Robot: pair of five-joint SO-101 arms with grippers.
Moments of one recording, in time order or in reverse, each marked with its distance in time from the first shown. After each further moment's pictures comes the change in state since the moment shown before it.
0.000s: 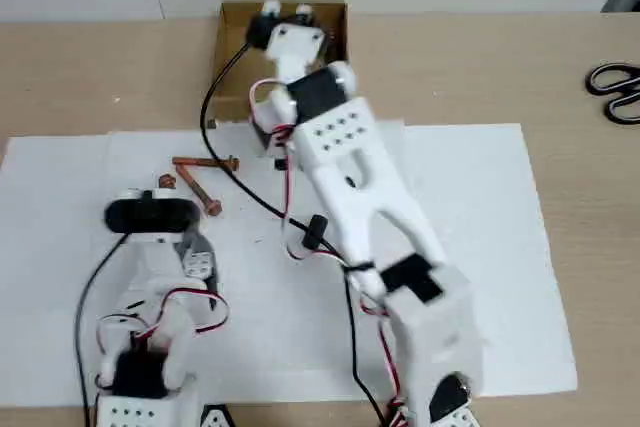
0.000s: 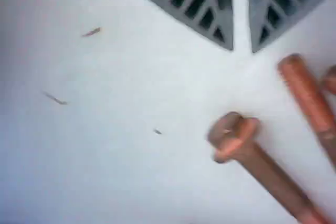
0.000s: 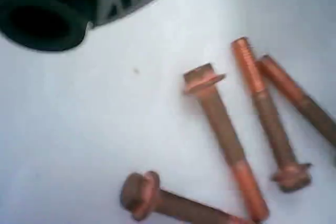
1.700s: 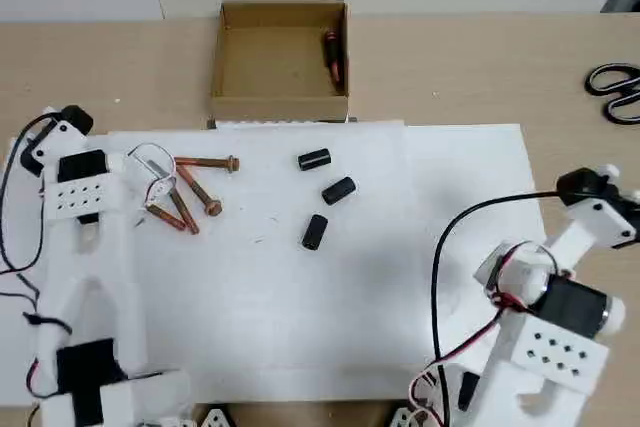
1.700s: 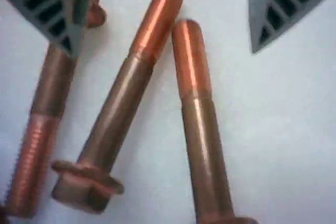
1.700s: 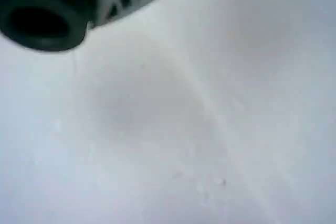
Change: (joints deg) left arm -16.0 92.0 -64.4 13.7 31.5; right arm 53.7 -81.4 89.4 -6.4 6.4
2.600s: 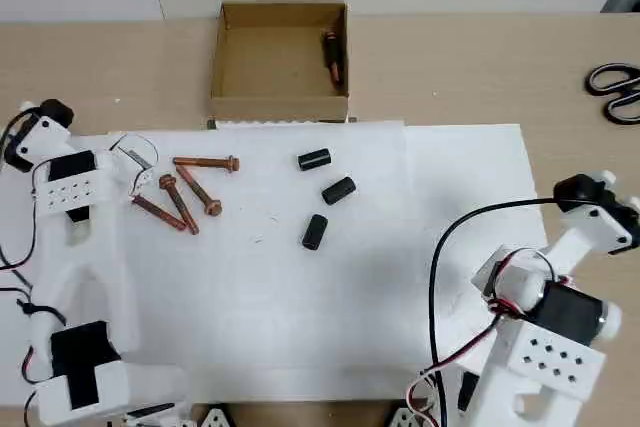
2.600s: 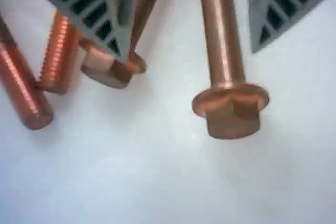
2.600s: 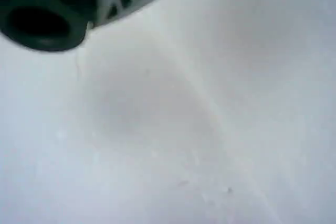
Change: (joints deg) left arm -3.7 4.5 -0.5 -10.9 0.2; right arm 0.0 -1.7 1.8 0.0 0.0
